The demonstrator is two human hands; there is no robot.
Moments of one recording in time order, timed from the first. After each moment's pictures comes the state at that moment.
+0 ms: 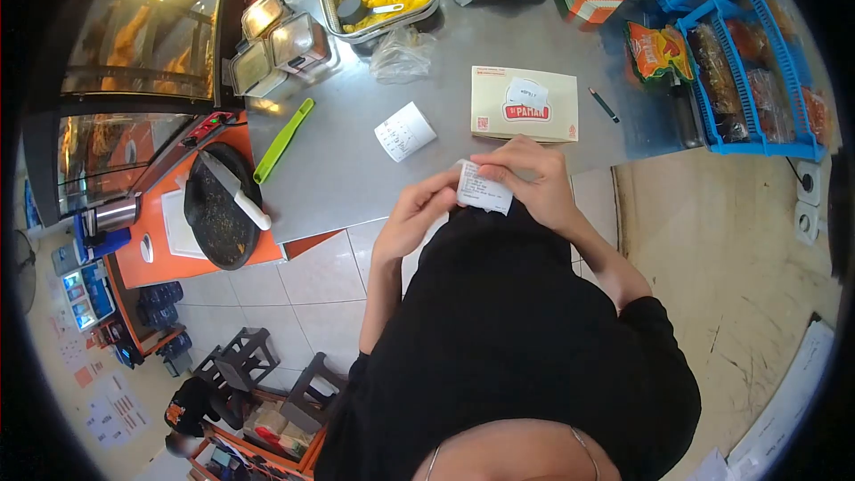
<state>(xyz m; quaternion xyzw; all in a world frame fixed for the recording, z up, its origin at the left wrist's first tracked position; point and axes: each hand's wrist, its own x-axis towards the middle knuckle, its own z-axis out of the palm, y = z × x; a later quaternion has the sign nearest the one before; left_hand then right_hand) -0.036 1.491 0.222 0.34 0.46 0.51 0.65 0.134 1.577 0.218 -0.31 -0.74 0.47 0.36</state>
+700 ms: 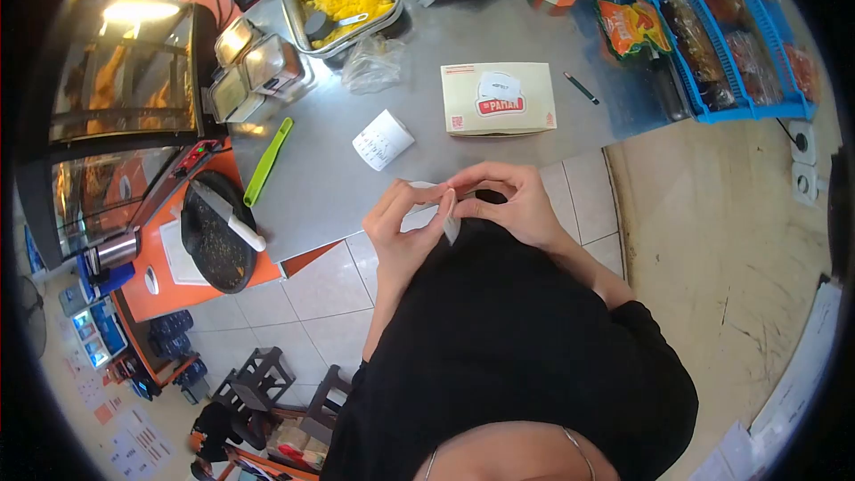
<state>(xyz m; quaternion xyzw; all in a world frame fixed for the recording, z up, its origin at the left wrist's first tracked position) -0.011 1.494 0.232 0.57 0.60 0.53 0.18 0.134 1.548 0.235 -0.31 -0.49 0.73 0.37</state>
